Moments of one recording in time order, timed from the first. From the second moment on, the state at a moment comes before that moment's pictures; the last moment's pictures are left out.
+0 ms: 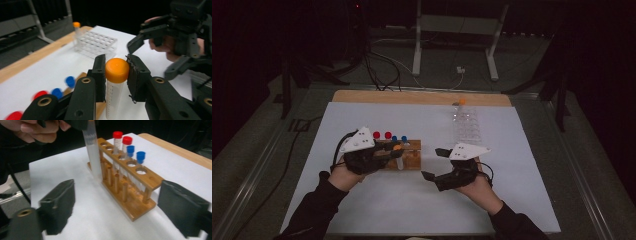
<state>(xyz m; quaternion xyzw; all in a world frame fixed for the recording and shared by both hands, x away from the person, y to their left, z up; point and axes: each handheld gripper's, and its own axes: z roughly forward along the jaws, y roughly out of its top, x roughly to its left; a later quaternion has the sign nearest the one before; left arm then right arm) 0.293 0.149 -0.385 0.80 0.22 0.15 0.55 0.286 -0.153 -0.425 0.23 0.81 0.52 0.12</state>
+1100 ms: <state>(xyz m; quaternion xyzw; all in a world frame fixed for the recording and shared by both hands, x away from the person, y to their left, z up) 0.324 0.219 -0.393 0.74 0.33 0.26 0.52 0.289 -0.168 -0.421 0.23 0.80 0.53 0.12</state>
